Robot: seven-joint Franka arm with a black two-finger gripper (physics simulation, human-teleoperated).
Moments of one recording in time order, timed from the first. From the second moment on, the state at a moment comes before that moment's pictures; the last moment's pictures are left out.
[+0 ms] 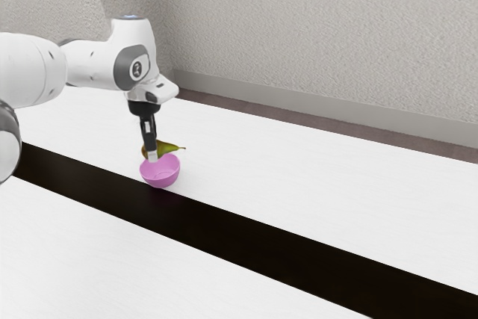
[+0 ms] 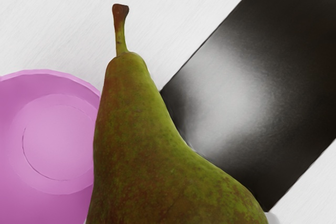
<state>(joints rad) -0.21 0.38 0.38 -1.68 -0.11 1.94 1.03</state>
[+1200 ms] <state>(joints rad) -0.15 0.54 0.45 -1.56 -0.22 1.91 1.16</state>
